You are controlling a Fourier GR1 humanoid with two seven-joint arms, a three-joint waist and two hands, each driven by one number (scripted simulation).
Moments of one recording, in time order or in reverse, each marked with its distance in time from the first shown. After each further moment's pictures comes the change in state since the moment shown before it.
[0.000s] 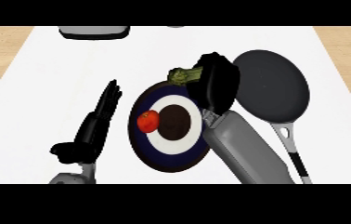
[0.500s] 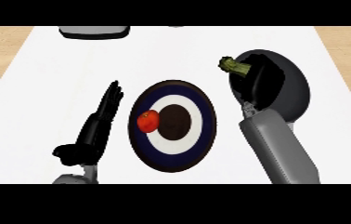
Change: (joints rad) left arm 0.010 -0.017 -0.006 -0.010 -0.015 0.006 0.003; right arm 0.116 -0.107 -0.211 0.090 0.073 -0.204 -0.109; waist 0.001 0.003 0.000
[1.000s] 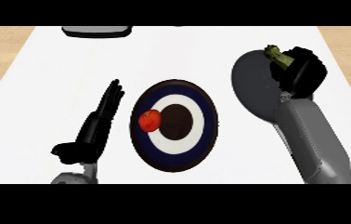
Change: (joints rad) left arm -0.011 -0.001 0.010 0.005 0.002 -0.022 -0.003; right arm -0.045 -0.135 -0.219 0.259 -0.125 -0.279 -0.236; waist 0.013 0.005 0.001
